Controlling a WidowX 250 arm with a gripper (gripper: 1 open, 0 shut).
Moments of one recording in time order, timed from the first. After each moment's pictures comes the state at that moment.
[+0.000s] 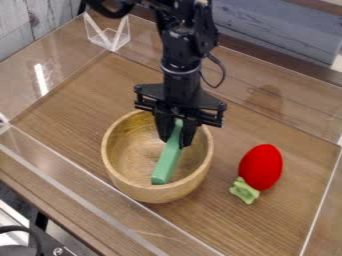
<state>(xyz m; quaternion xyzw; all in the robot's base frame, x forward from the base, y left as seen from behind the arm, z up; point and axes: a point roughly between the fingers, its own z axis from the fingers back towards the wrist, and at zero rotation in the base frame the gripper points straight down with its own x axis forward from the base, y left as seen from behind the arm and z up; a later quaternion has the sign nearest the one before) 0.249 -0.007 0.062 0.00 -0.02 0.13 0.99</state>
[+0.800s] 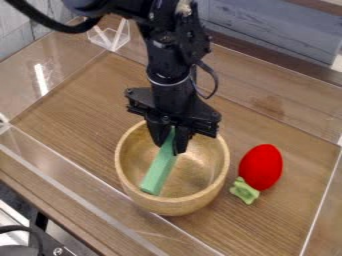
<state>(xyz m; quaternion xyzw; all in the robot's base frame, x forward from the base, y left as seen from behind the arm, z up) 0.220 -0.012 0.069 0.01 -0.04 0.08 1.00</state>
